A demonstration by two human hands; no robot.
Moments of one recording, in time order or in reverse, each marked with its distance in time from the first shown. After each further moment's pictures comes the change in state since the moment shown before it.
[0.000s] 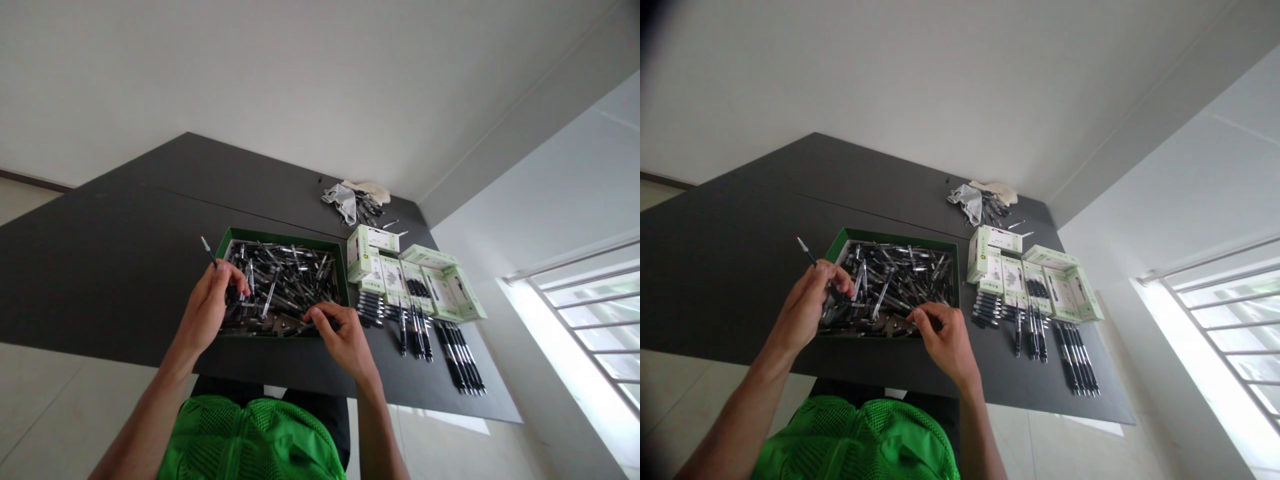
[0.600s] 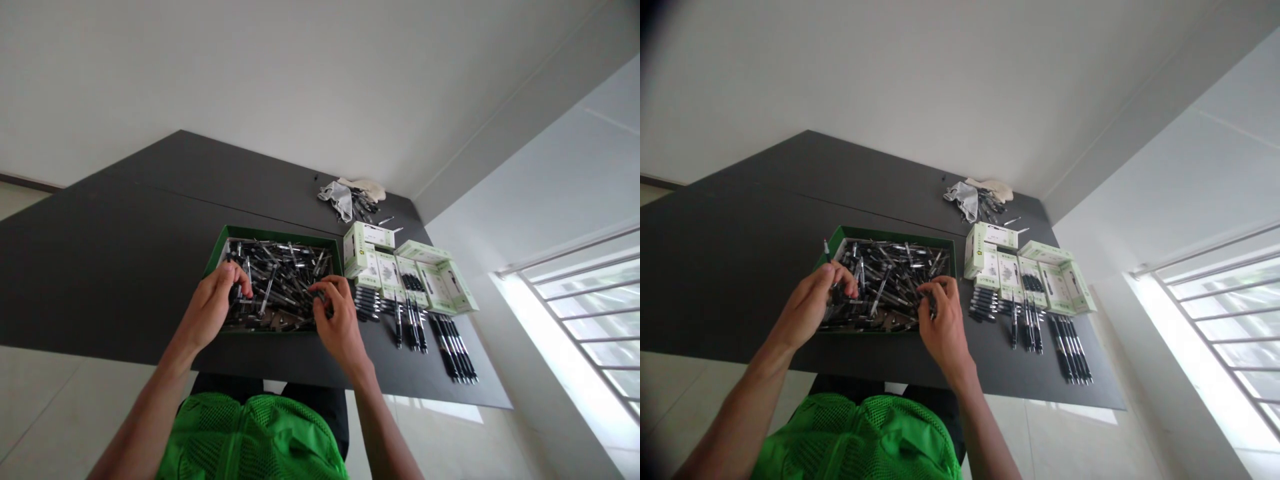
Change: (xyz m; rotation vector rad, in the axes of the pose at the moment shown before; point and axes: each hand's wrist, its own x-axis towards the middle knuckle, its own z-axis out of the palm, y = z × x) left_hand 0.000 0.000 -0.004 0.041 -0.149 -0.007; right_hand 0.005 0.001 0.012 -0.249 0.263 -0.123
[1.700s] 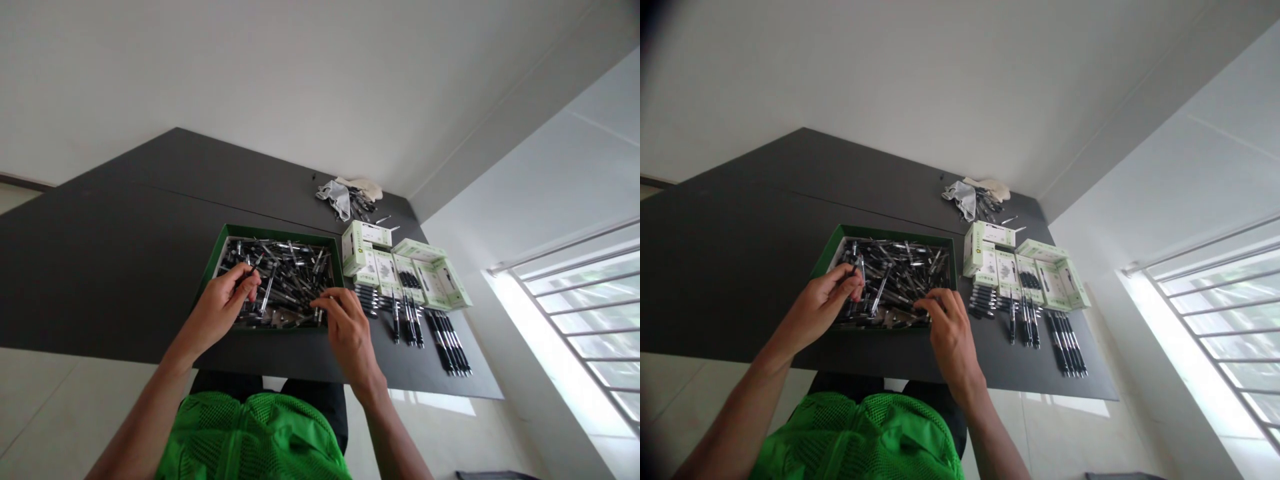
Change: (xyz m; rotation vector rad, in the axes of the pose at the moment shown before) left_hand -0.002 0.003 0.002 0.161 -0.140 0.025; right_hand -0.019 -0.003 -0.017 -0.191 0.018 -0.254
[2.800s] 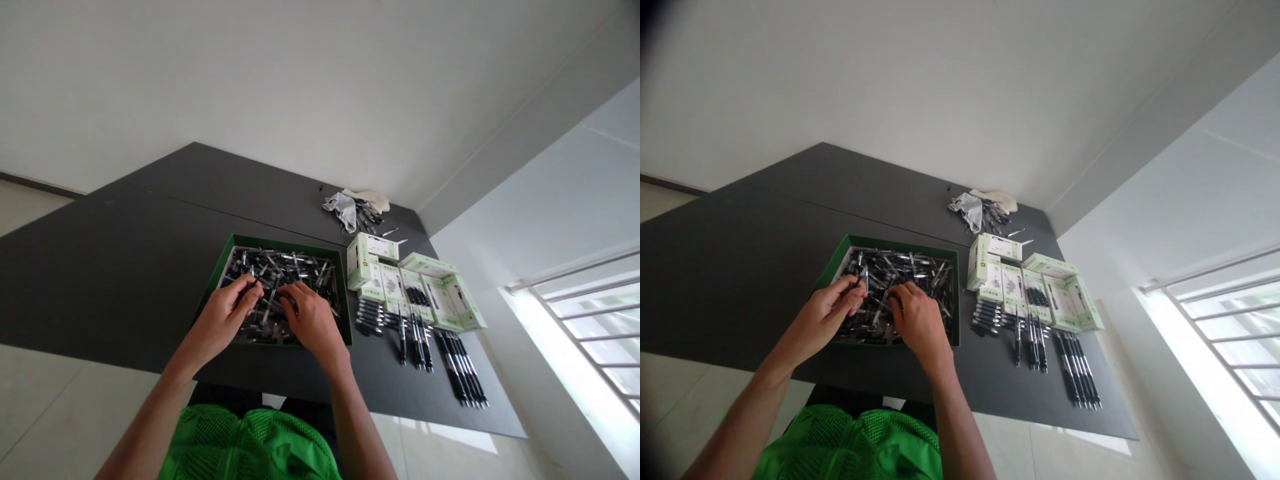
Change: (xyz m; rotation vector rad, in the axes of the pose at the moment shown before) left_hand 0.001 0.011 0.003 0.009 0.019 -0.090; right_hand 0.059 -0.007 0.050 0.064 -0.350 0.080
